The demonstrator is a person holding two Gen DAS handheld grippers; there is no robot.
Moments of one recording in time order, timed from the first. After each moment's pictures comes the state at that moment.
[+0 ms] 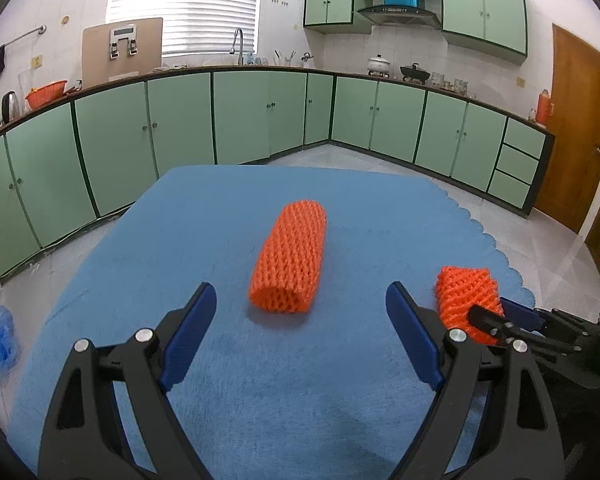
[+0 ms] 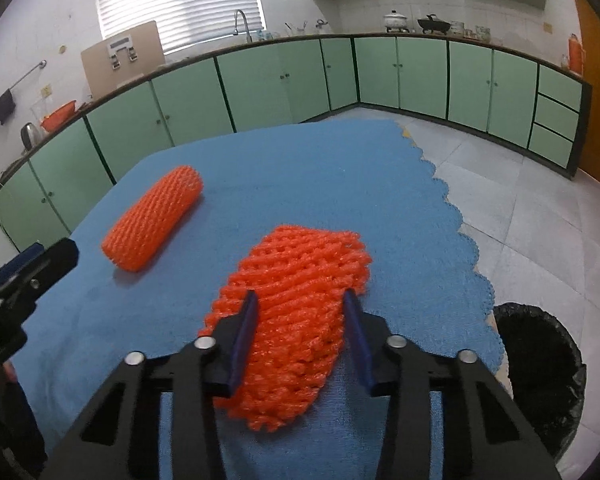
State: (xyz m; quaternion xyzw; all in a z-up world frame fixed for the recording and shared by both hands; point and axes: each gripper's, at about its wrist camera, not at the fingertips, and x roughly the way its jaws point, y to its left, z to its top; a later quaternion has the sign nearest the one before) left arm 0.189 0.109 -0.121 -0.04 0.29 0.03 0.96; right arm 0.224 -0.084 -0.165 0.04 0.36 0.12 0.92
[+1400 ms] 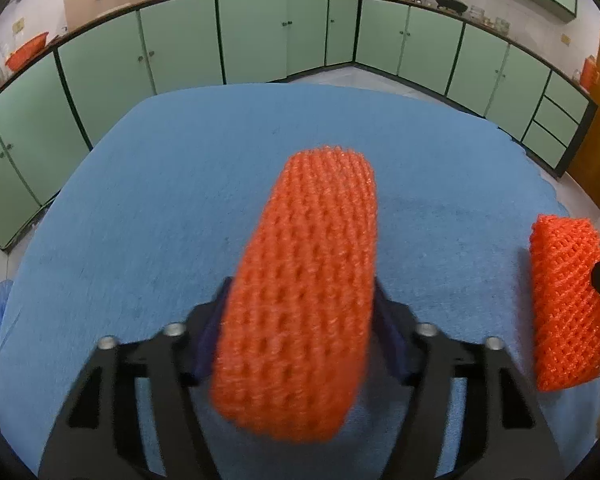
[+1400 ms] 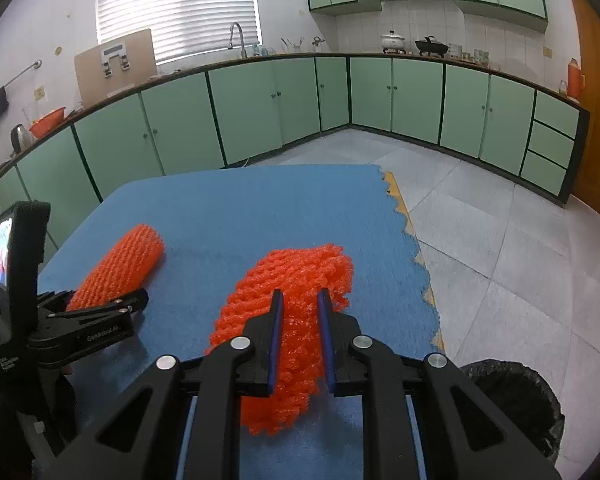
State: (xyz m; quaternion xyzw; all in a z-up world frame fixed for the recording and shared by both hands) left arm 0.322 0.124 -0.176 -0.04 0.43 0.06 0.90; right arm 0.290 -0.096 -0.141 0.01 0.34 0.10 0.94
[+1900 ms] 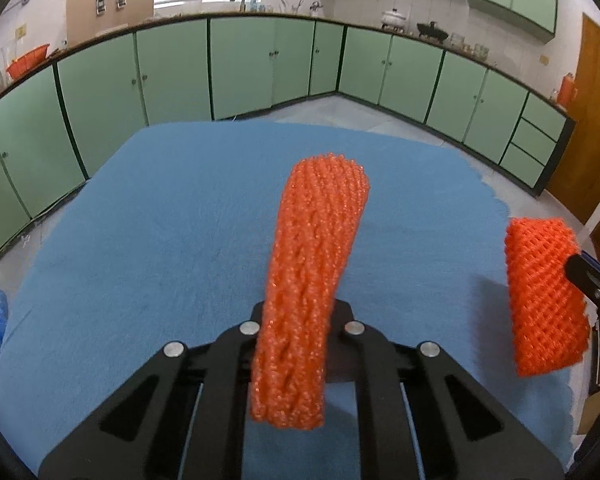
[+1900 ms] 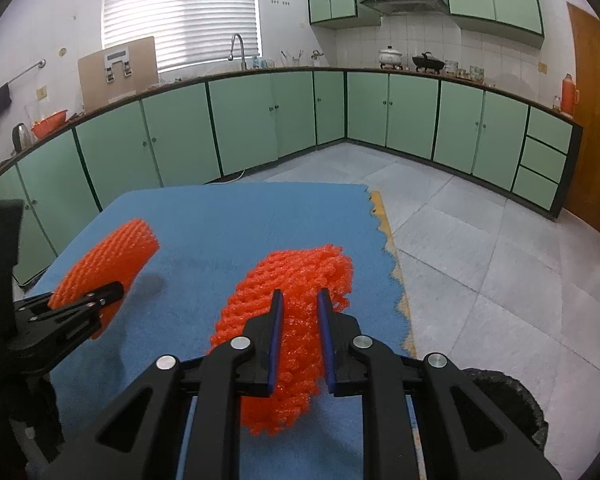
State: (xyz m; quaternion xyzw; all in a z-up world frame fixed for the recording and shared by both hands) left arm 0.281 0.113 -0.138 -0.06 0.38 0.03 0.92; right arm 0.266 -0.099 -0.114 0.00 0.31 0.09 0.95
